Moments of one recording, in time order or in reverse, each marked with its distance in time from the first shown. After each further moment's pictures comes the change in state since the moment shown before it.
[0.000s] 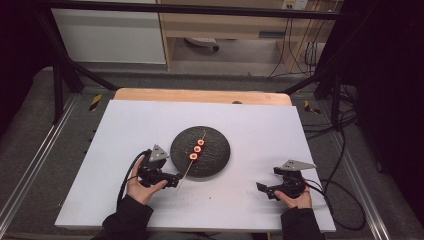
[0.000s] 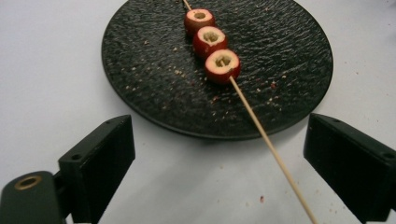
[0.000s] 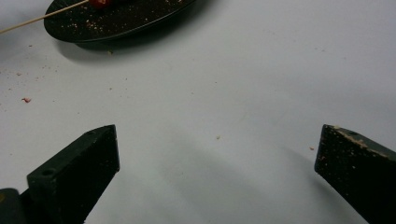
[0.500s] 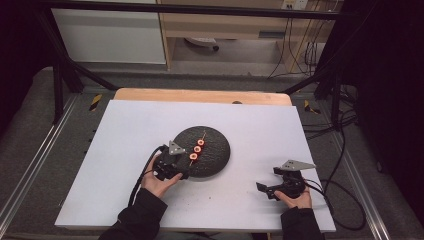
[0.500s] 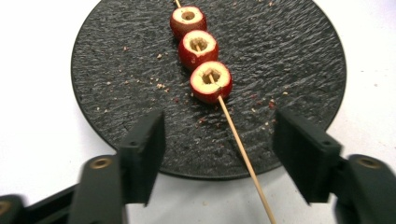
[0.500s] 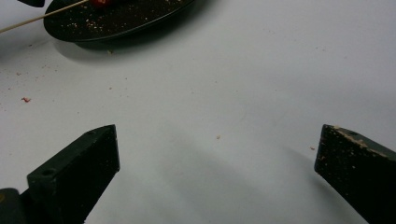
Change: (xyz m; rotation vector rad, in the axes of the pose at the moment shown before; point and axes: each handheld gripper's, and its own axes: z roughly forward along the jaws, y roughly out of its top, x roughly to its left) left arm -0.018 0.023 0.029 0.093 0.051 0.002; right arm 0.000 0.000 0.000 0.002 0.002 -0.001
